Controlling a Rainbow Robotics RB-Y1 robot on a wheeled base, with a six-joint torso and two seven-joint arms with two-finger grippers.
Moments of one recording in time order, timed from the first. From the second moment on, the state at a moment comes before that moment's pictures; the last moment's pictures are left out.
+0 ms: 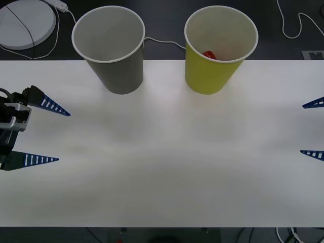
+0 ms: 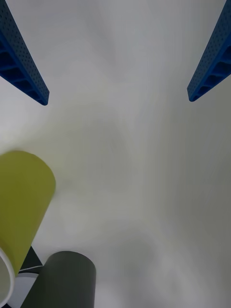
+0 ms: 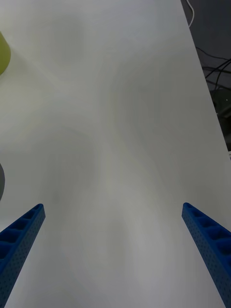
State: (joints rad) right arm 0.16 -1.02 -0.50 -1.91 1.35 -1.41 -0.19; left arm -0.13 1.13 0.11 -1.93 -1.42 -1.42 0.11
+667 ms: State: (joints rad) right arm 0.21 -1.02 -0.52 -1.91 1.35 -1.41 -0.13; left arm -0.13 1.13 0.11 -1.93 -1.42 -1.42 0.11
